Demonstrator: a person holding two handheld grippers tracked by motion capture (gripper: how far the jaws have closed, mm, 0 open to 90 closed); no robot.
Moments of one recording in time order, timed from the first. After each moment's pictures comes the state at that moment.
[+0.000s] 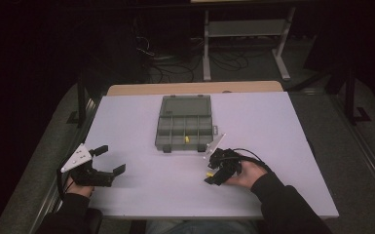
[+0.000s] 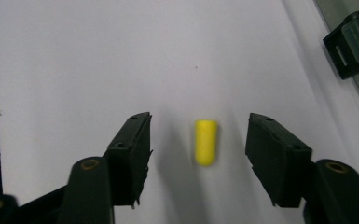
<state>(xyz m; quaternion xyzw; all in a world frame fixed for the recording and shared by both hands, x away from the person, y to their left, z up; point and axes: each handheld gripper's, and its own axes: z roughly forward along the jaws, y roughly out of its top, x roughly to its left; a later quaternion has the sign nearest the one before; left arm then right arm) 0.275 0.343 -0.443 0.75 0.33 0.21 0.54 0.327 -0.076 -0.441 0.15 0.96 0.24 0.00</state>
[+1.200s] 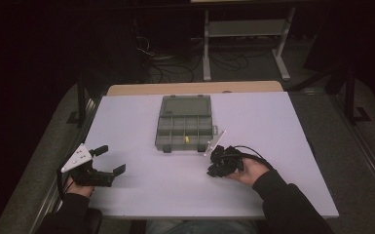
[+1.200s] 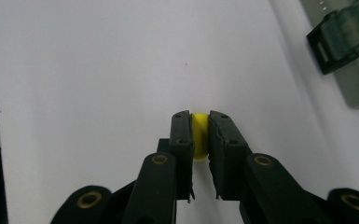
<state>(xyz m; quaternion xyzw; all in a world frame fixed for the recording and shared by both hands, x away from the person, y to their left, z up) 0.275 0.343 -0.443 0.75 0.33 0.21 0.53 0.331 -0.079 -0.432 0.16 0.96 0.23 0.01</state>
